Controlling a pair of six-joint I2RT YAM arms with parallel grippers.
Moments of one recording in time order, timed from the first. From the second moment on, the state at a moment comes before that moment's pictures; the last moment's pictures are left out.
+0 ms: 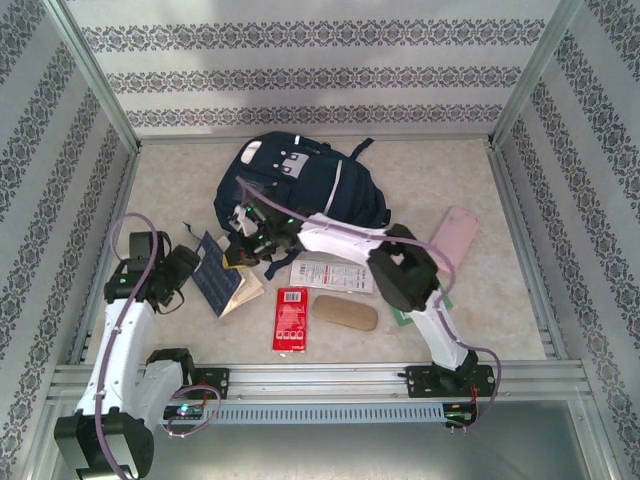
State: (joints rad) left arm 0.13 0.84 0.73 -0.86 0.01 -0.85; right arm 0.88 2.18 1.74 -0.34 -0.73 0.78
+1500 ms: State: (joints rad) left arm -0.01 1.03 0.69 0.03 0.70 -1.14; right arm 0.70 1.63 1.06 0.59 -0.81 1.37
